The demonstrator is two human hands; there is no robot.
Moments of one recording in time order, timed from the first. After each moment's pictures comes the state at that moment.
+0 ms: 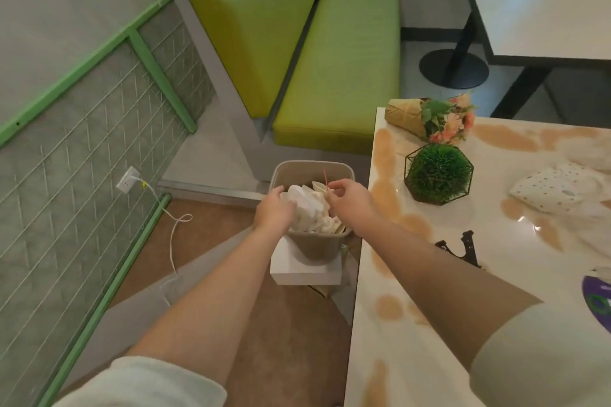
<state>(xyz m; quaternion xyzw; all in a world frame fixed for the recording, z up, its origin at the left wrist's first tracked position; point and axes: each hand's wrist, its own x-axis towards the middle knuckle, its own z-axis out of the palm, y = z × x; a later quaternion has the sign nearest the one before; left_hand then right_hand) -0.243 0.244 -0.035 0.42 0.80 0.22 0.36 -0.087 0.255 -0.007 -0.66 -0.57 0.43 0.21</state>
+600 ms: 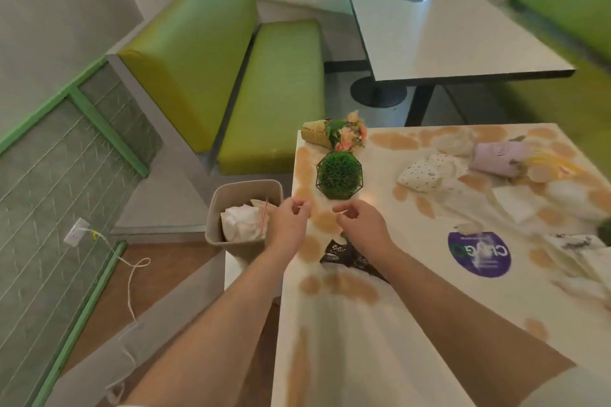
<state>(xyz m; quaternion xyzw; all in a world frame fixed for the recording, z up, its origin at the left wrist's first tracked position) -0.080 0.174 0.032 0.53 0.69 0.30 0.39 0.068 0.142 0.050 -0.68 -0.49 0.42 0.34</state>
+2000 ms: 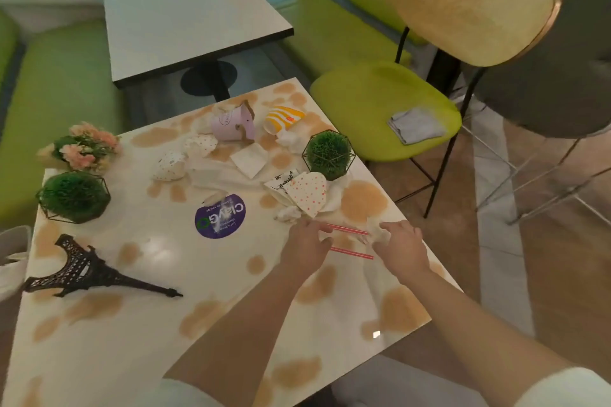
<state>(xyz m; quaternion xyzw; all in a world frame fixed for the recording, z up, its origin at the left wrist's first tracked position) 0.404 -0.032 -0.035 0.82 0.45 0.04 0.35 0.566 -0.149 -0.030 -0.90 -0.33 0.23 0.15</state>
